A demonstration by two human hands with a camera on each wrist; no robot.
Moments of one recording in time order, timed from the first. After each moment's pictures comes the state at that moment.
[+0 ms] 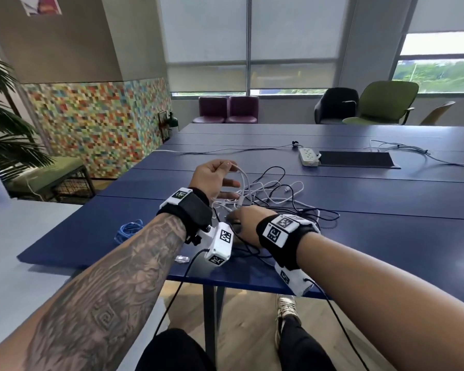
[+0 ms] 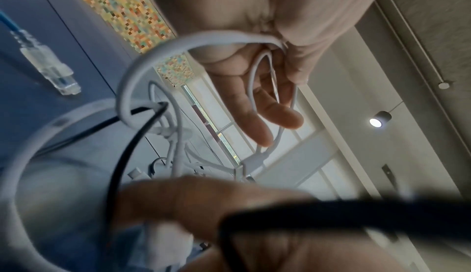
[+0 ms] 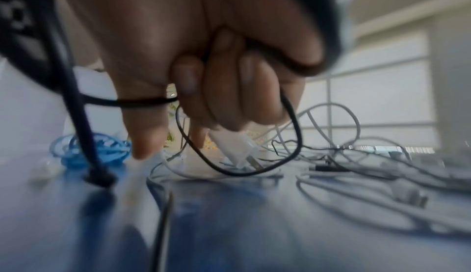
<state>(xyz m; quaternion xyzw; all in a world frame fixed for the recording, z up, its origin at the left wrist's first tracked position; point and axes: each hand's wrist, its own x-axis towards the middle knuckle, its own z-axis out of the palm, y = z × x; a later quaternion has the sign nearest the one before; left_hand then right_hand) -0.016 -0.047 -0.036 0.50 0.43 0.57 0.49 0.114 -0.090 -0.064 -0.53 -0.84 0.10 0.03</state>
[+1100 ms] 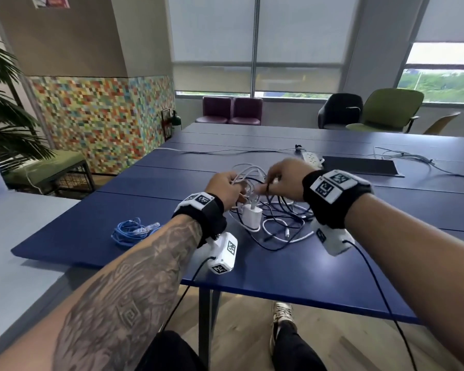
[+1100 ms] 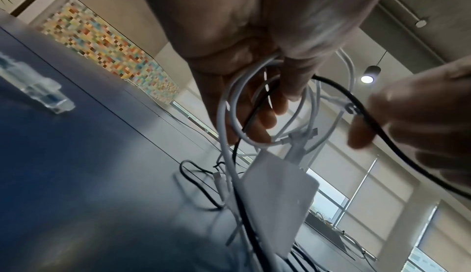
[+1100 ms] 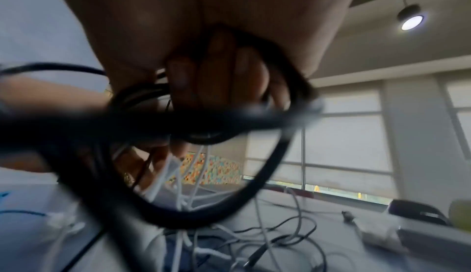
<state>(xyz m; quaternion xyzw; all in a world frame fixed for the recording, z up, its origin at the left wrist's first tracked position) 0.001 -0.024 -0.062 0.61 0.54 0.47 0.34 0.176 -0.054 0.011 -0.58 -0.80 0.07 0.14</state>
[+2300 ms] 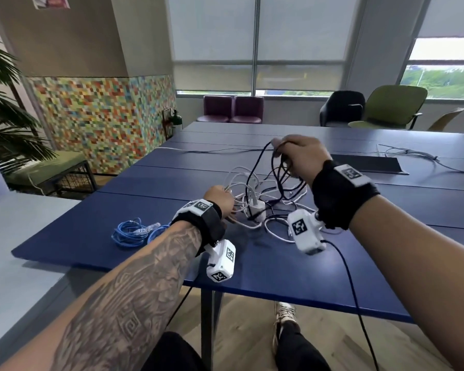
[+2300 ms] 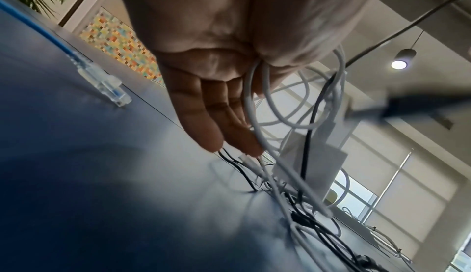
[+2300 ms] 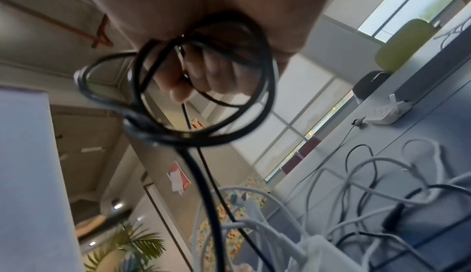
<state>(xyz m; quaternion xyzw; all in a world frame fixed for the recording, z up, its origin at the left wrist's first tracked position) -0.005 -0.030 -0.076 0.52 0.66 0.39 0.38 0.177 -0.056 0.019 -0.49 -0.63 0.31 0.51</state>
